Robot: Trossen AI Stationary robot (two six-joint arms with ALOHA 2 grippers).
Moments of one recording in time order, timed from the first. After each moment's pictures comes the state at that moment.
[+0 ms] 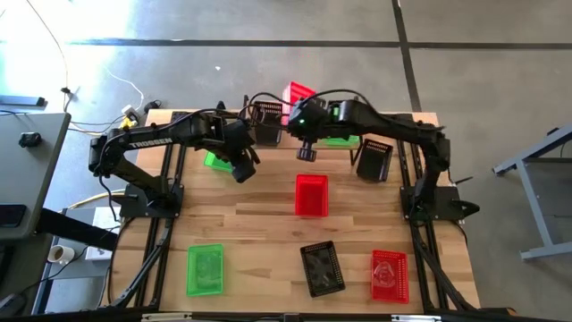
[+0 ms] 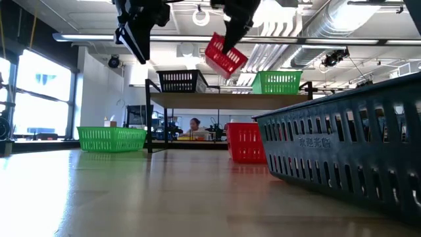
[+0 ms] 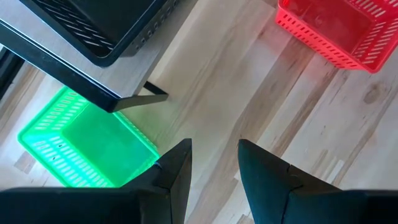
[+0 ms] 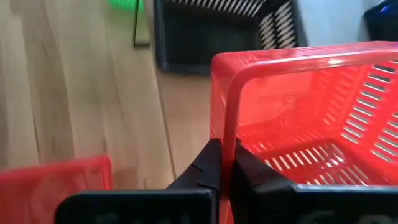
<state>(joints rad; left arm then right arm) 0.33 1.44 1.41 -1.21 -0.12 -0.34 -0.21 1.86 1.97 -1.10 0.31 -0.22</state>
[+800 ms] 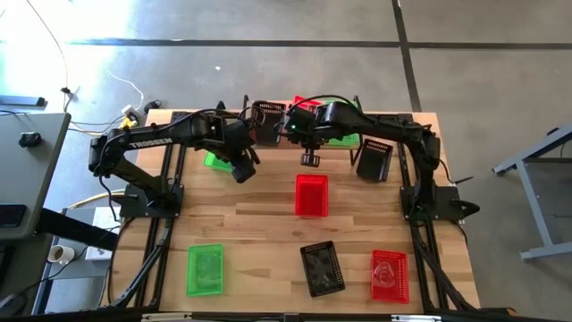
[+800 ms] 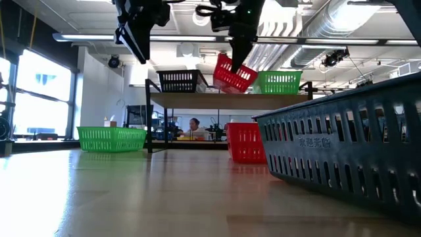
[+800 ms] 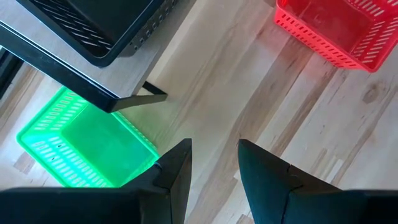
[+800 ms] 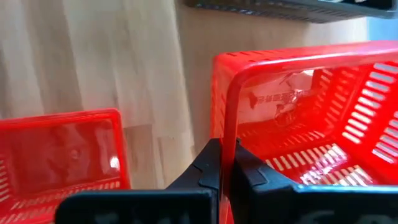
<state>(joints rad) 0.33 1.44 1.41 -1.21 -0.12 -0.34 -0.24 1.93 1.96 -1.24 0.24 -0.20</state>
